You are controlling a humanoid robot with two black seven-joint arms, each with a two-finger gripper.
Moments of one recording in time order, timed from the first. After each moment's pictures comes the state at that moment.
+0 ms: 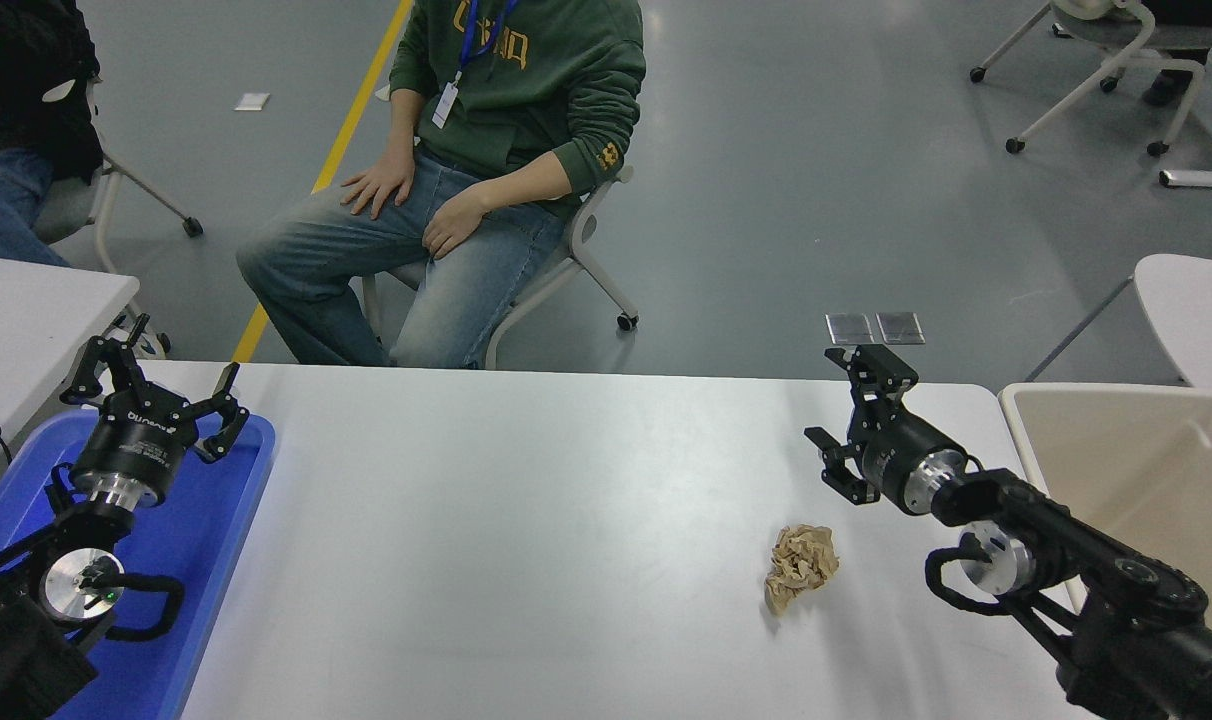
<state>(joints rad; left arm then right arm) -0.56 0.46 -0.57 -0.39 -0.23 -0.70 -0.60 0.56 -0.50 0.55 1.12 -0.54 -0.07 0.10</state>
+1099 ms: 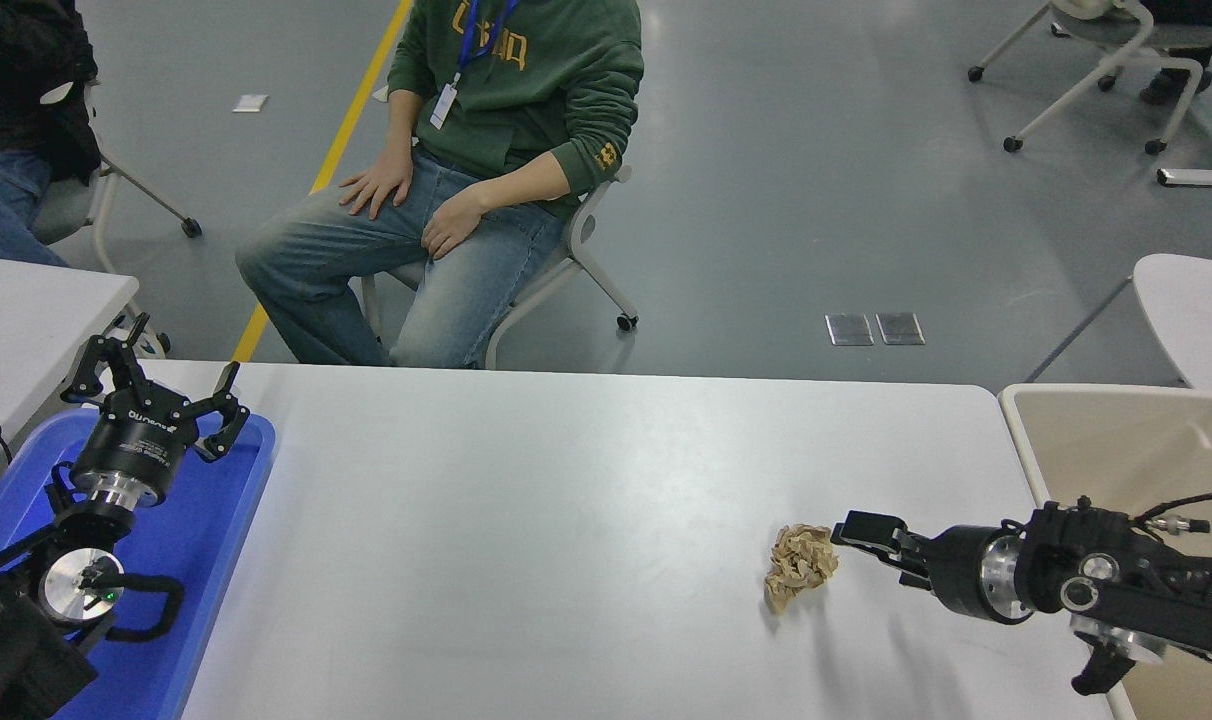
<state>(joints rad) -0.56 0.46 -0.57 -0.39 -0.23 -0.70 -0.60 0.85 -0.70 -0.07 1.38 -0.75 -0.06 -0.15</state>
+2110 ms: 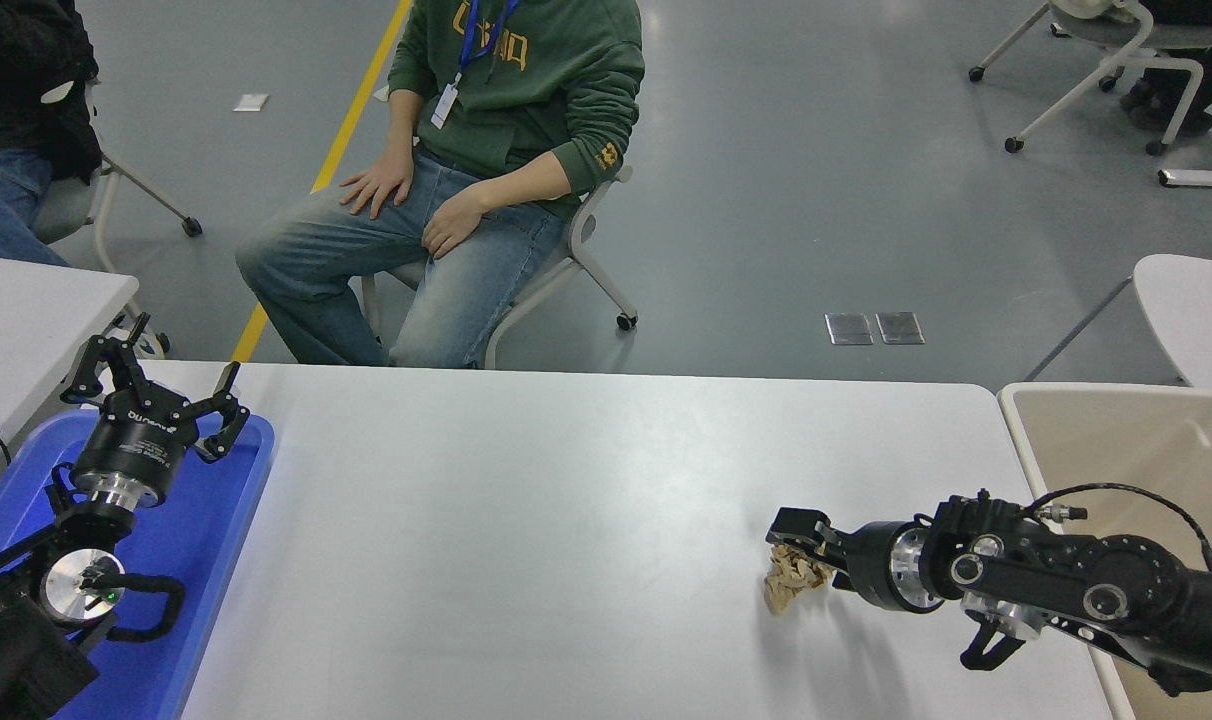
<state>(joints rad) -0.56 0.46 -0.57 -0.39 -0.23 -0.70 -0.60 0.85 -0.47 -0.07 1.16 -0.68 -0.06 -0.19</state>
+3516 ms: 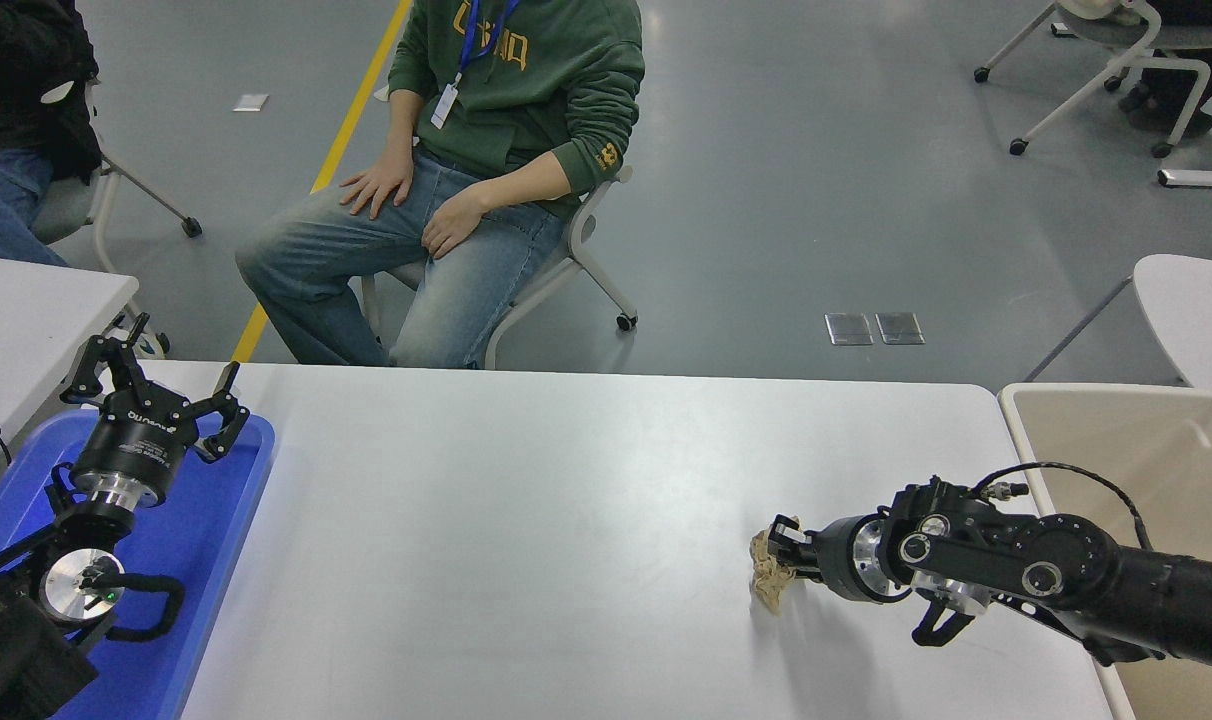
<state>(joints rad) -0.56 0.46 -0.57 -0.39 -0.23 -0.70 -0.60 0.91 -0.38 -0.09 1.08 -0.62 0.01 -0.35</state>
